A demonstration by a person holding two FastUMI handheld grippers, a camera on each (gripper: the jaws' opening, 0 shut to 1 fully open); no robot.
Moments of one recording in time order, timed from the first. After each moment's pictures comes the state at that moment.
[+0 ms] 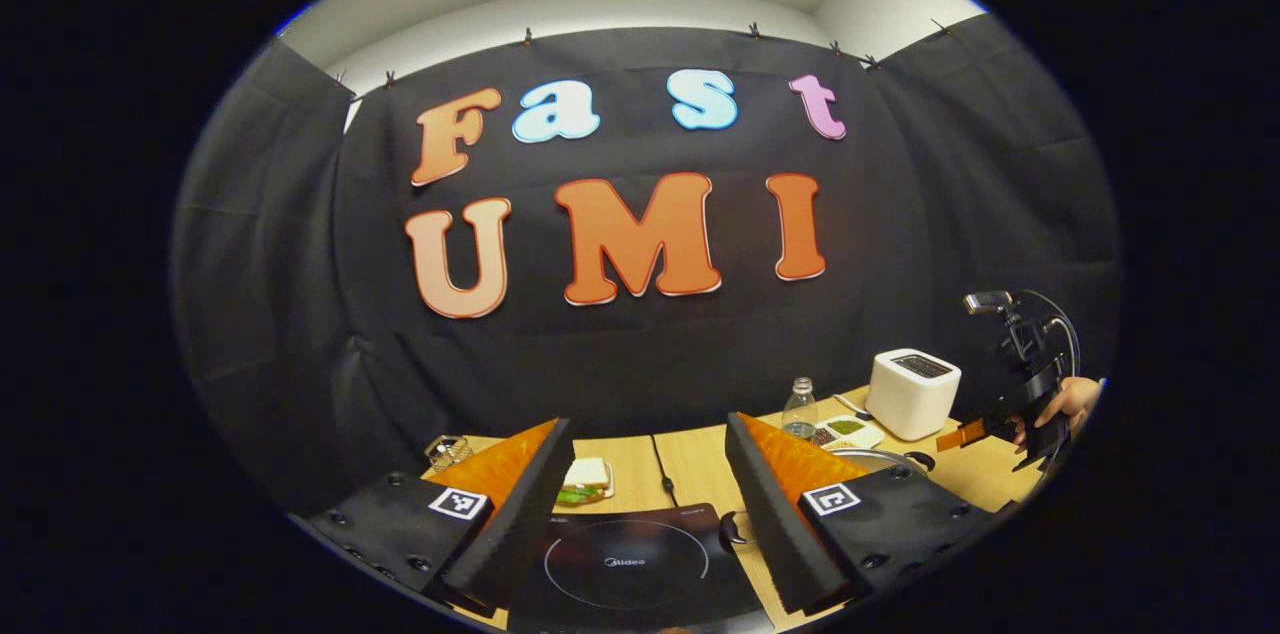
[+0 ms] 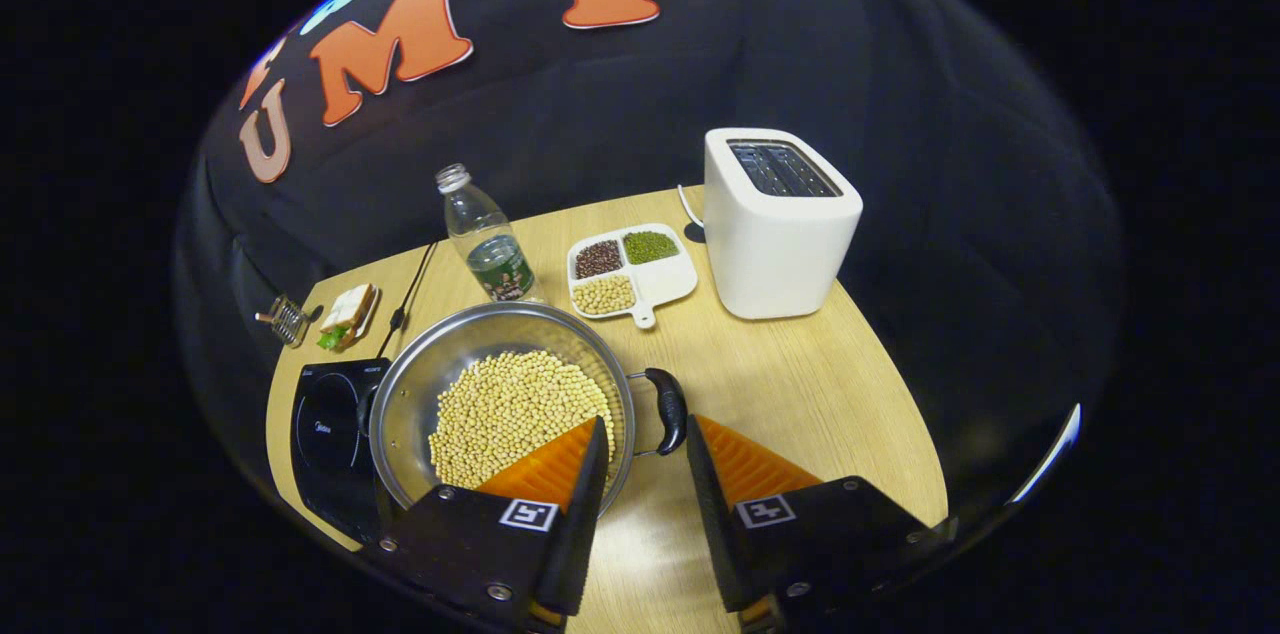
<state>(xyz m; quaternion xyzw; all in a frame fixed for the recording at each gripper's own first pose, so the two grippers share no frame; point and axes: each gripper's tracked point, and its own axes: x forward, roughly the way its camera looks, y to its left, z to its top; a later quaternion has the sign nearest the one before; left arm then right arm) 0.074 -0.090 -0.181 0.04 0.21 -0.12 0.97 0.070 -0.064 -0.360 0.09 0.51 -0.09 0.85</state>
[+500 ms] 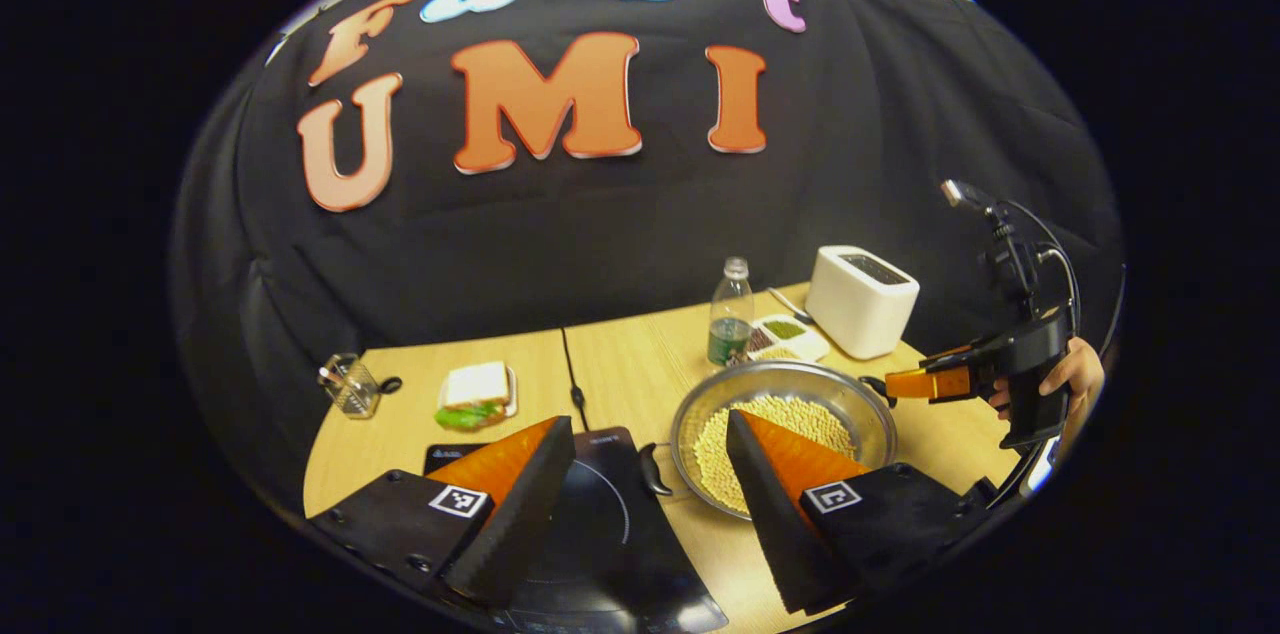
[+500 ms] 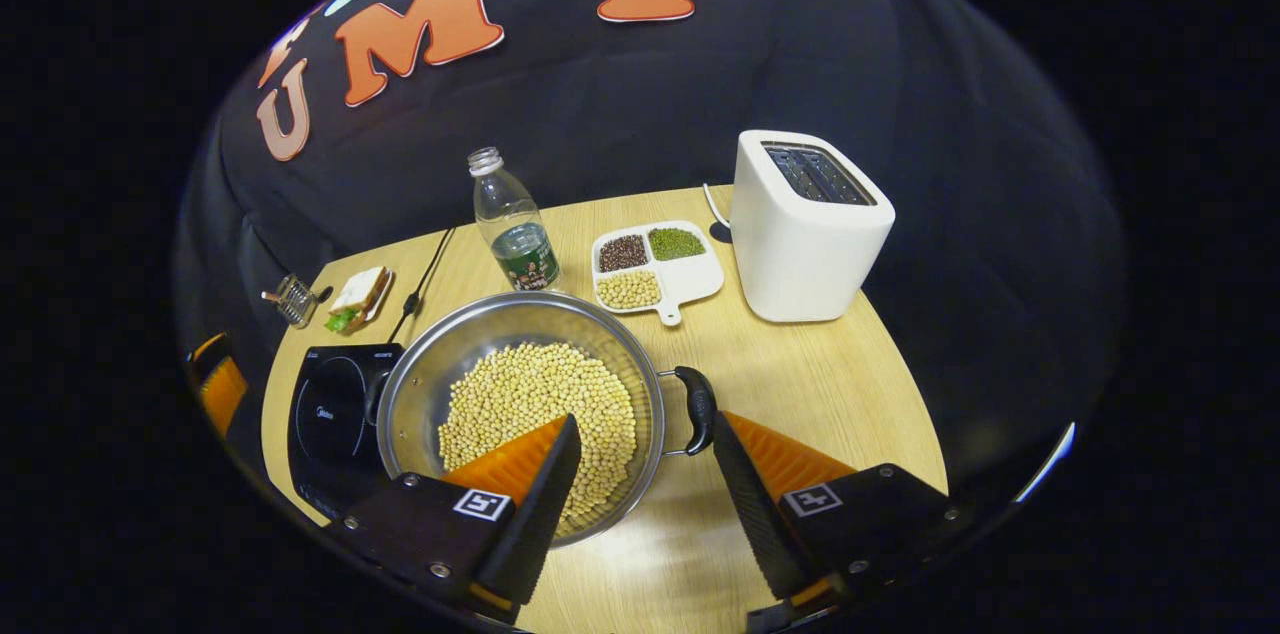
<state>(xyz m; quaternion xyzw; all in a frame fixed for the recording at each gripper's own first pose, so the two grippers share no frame) 0.060 -0.166 -0.315 0.03 0.41 -0.20 0.89 0.074 -0.052 -0.368 0.07 0.53 -0.08 0.84</state>
